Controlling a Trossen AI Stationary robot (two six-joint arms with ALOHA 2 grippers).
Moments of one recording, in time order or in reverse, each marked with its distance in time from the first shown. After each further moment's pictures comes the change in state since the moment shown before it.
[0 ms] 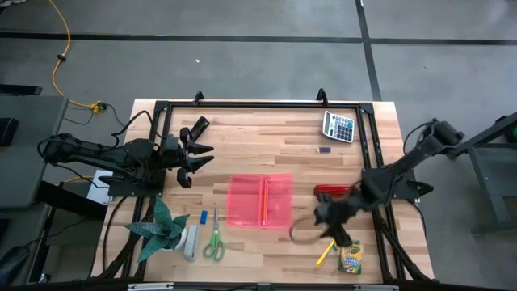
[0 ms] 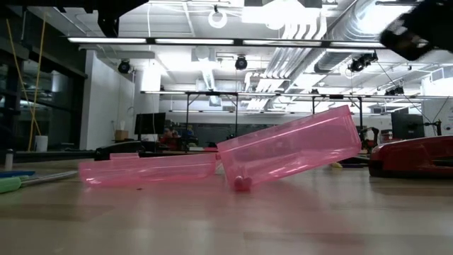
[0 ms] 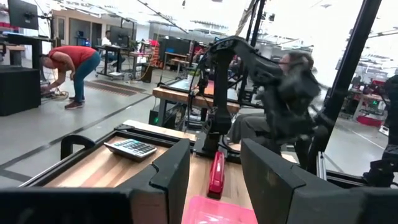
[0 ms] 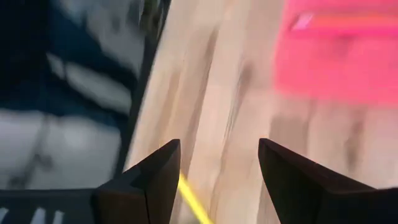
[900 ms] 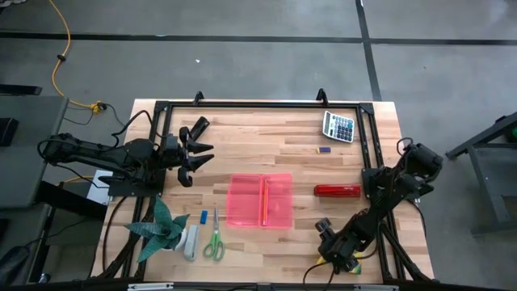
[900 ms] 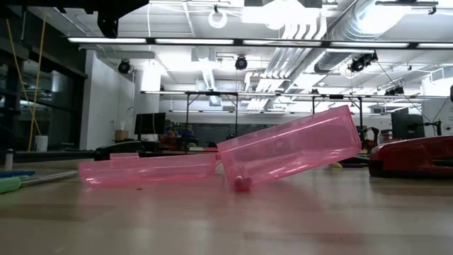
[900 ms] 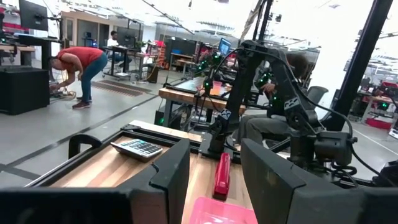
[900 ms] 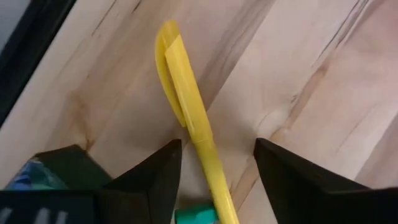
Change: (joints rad) left arm 0.000 0.000 0.000 0.000 -0.027 0.001; right arm 0.255 0.424 0.004 0.085 0.141 -0.173
